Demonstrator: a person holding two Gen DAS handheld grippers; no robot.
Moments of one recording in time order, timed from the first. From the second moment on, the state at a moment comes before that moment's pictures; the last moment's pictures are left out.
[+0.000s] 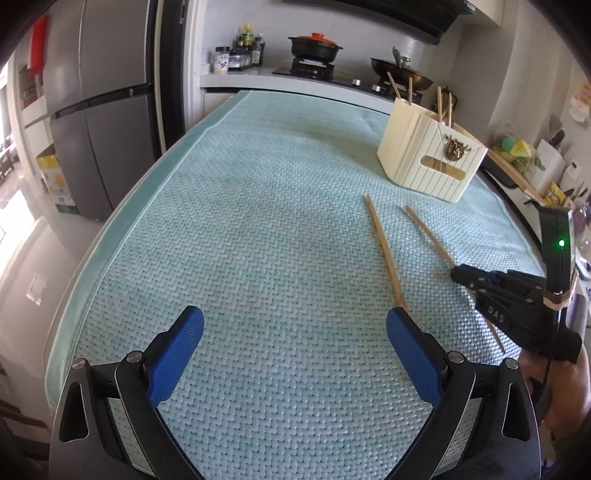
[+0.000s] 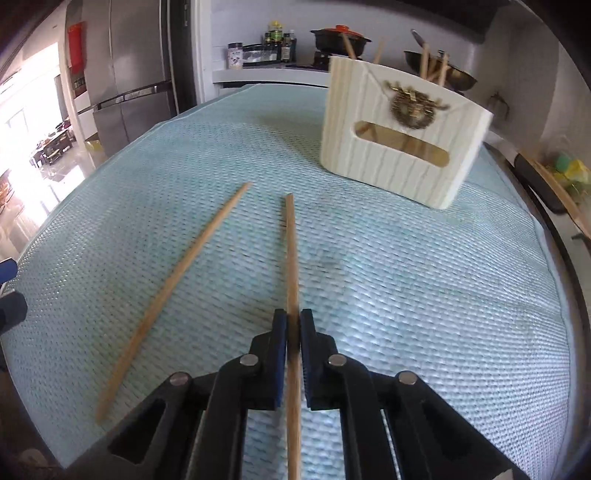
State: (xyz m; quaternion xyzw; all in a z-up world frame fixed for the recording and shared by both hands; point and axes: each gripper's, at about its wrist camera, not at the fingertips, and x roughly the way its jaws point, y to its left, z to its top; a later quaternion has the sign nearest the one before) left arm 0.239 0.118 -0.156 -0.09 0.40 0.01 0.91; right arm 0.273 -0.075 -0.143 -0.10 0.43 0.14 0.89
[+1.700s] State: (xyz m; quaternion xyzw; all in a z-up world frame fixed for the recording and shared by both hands) left arm 0.409 0.021 -0.183 0.04 0.50 -0.07 0.86; right arm 0.375 -0.154 -0.144 -0.09 0.50 0.15 0.85
